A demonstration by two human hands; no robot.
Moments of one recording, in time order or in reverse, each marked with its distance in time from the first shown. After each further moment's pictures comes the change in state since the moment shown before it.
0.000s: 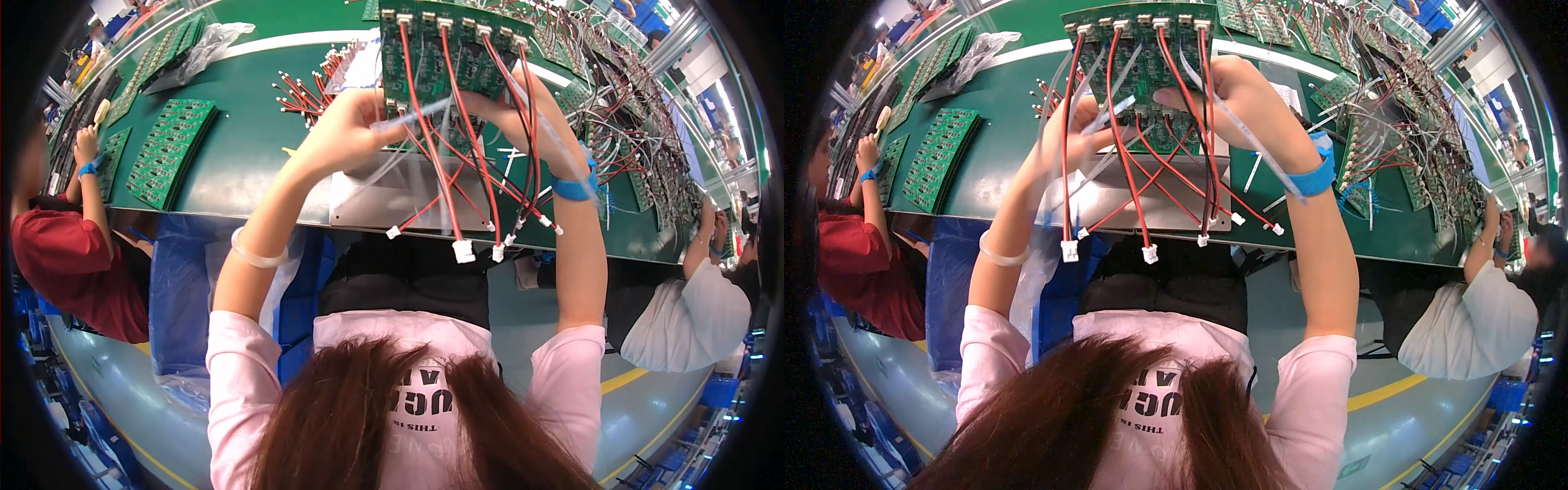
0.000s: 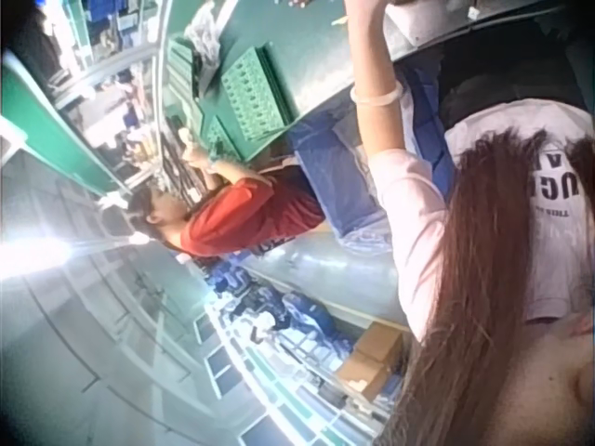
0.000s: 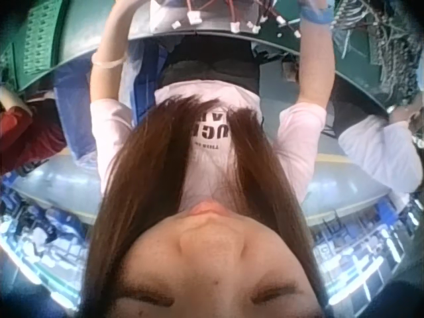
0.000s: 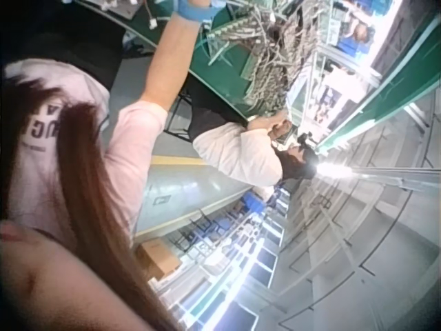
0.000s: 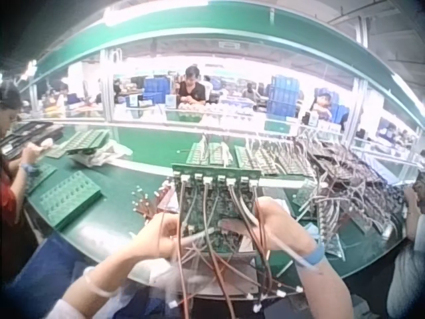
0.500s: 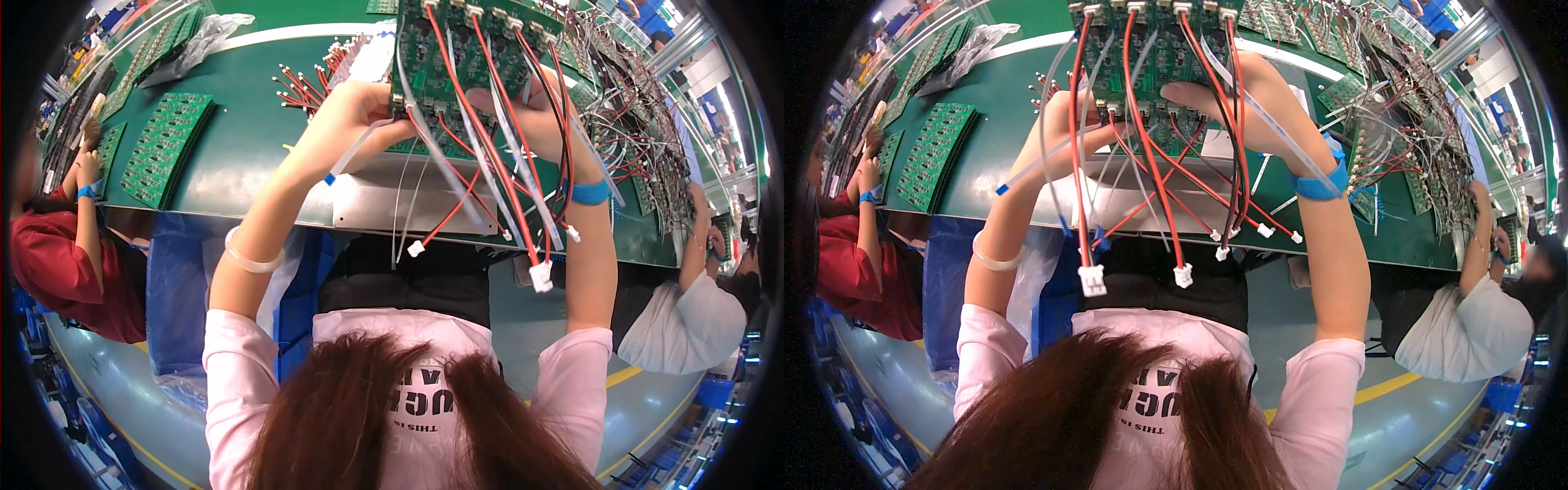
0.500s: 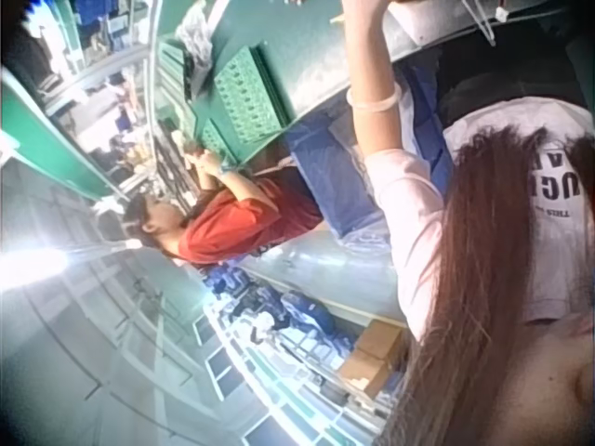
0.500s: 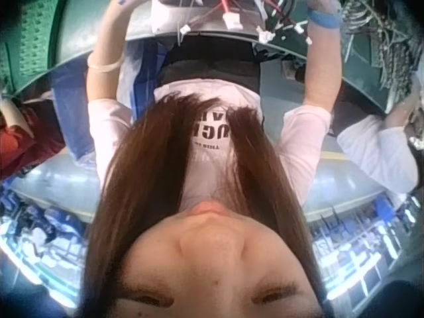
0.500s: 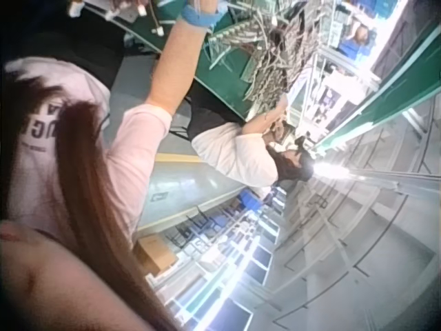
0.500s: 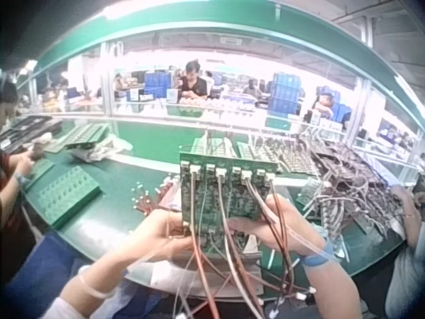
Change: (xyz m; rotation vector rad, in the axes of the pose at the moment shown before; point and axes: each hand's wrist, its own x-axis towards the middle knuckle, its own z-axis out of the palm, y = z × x) left_hand -0.005 0.018 -0.012 -0.083 -0.135 0.008; right_hand 0.005 -0.015 -0.003 -0.137 -0.044 0.053
